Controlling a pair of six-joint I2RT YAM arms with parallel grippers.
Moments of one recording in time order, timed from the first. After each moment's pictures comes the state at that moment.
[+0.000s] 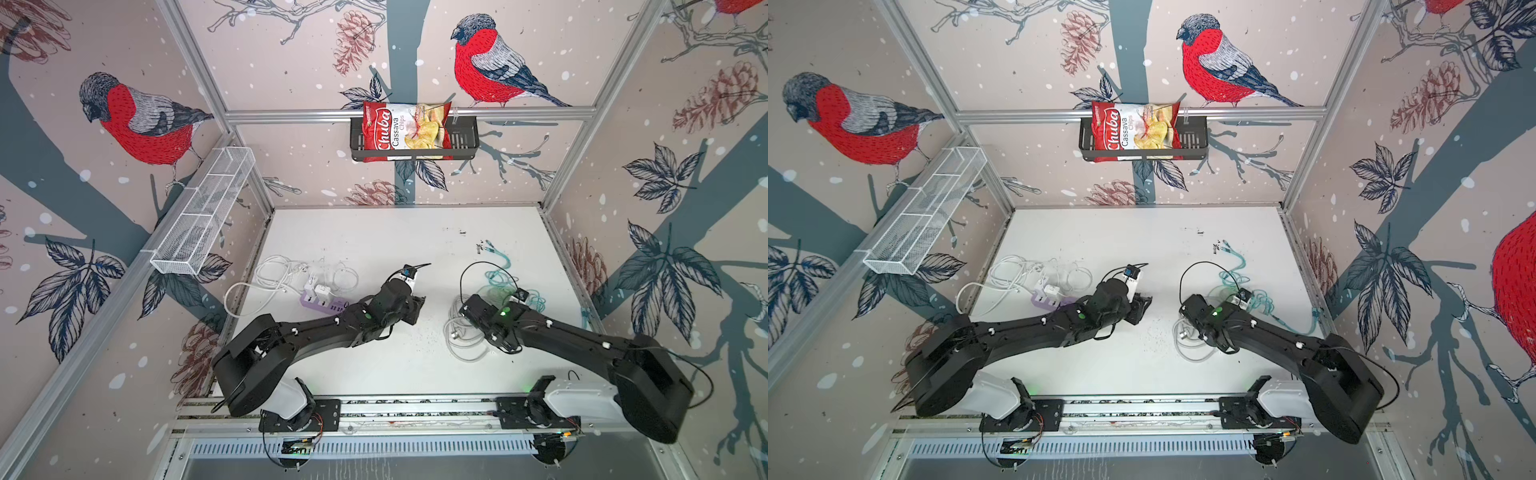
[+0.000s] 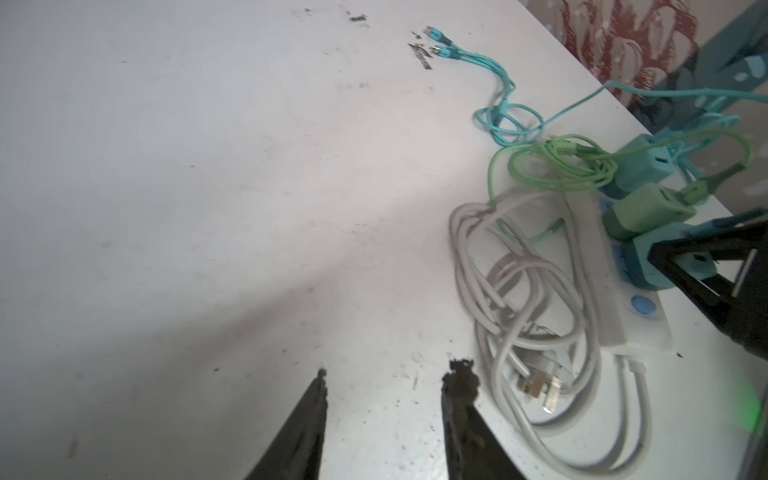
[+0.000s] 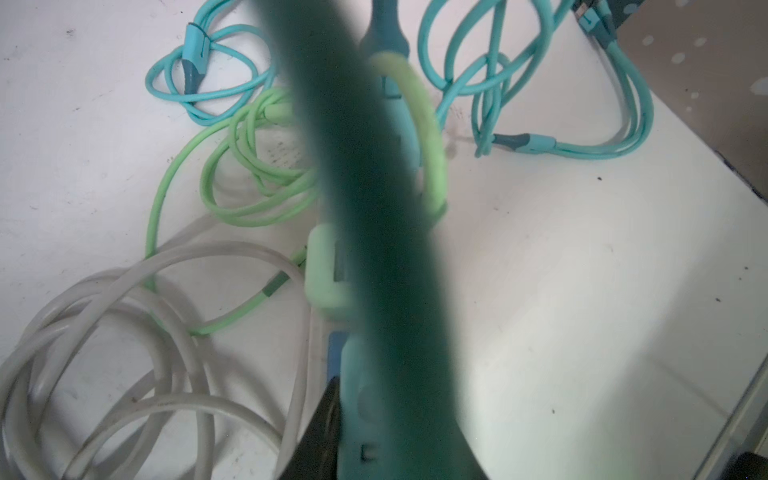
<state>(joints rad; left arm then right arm) -0.87 1.46 0.73 0.11 -0.08 -0.37 0.79 1.32 0.67 -0.88 0.66 1.33</state>
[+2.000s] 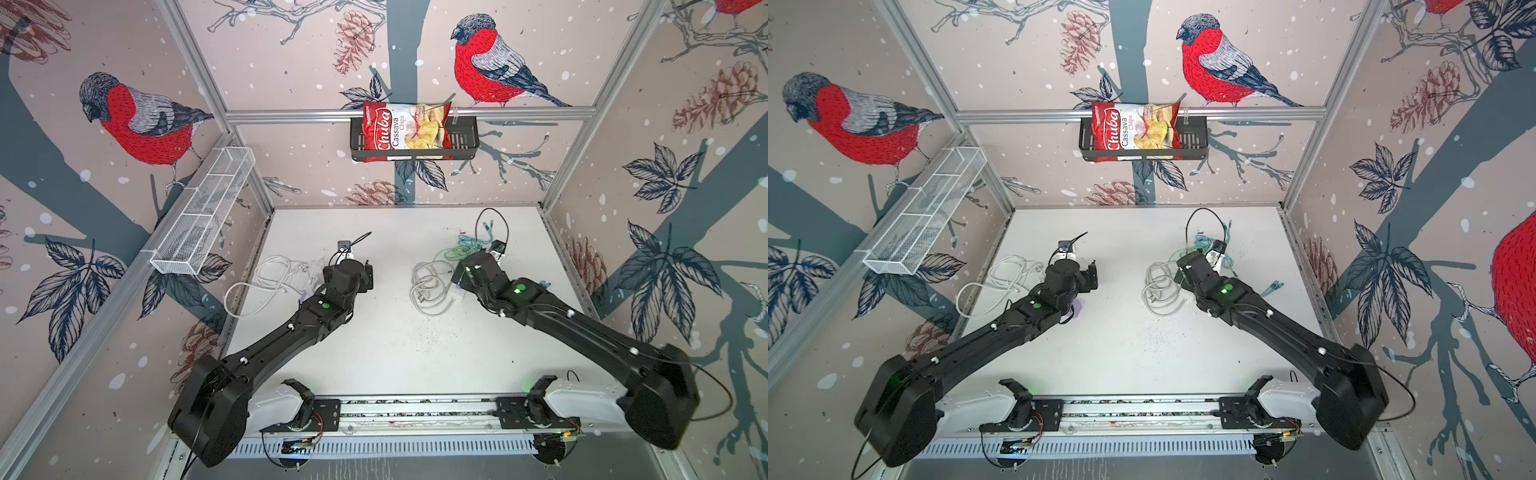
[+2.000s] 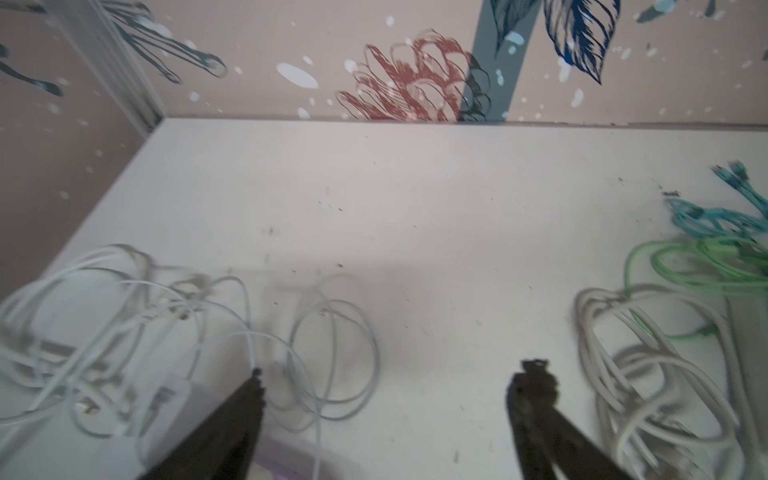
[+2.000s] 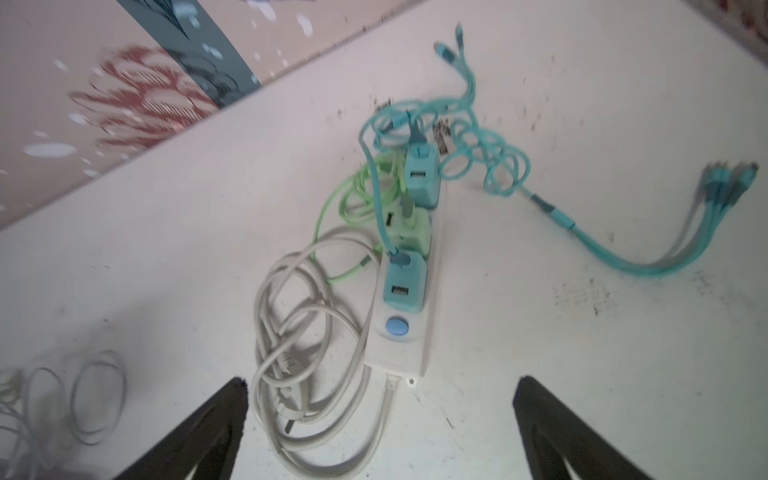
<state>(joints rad) -0.54 1.17 0.70 -0.03 -0.51 -0.31 0.73 1.18 0.93 -0.52 0.54 0.82</state>
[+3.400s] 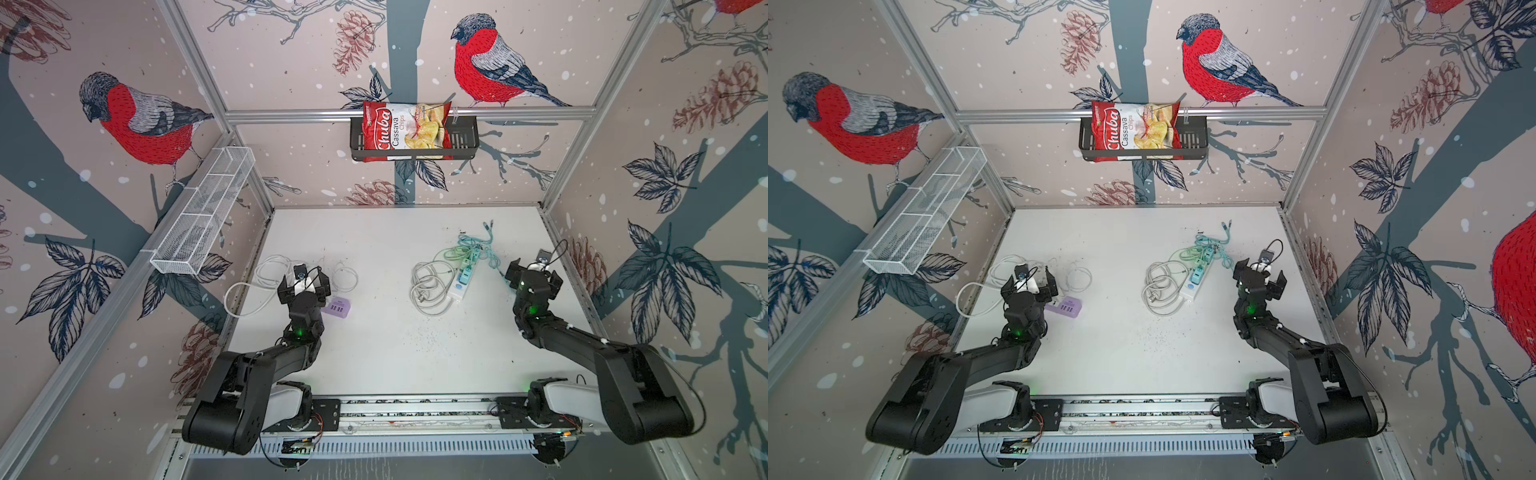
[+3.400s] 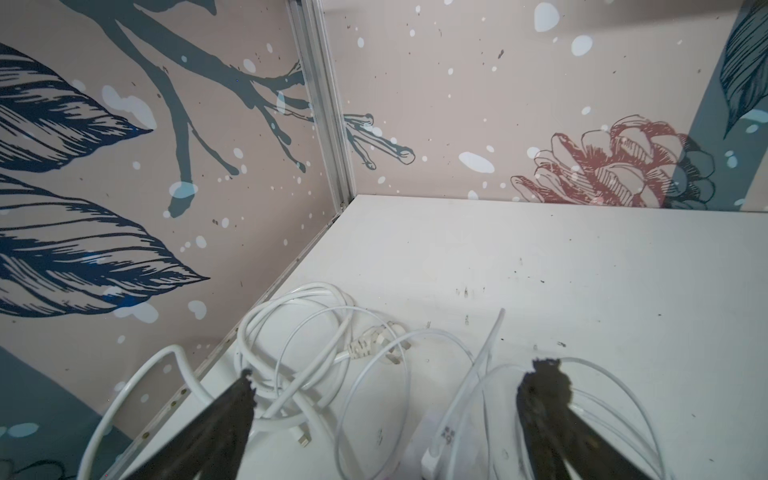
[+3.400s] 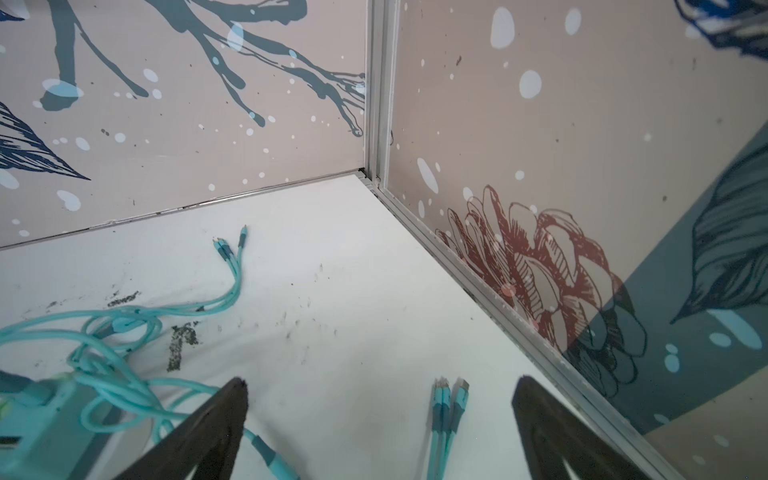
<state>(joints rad) -0.18 1.28 0.16 1.01 -0.51 0.03 0.18 1.26 0.29 0.71 0.62 0.08</state>
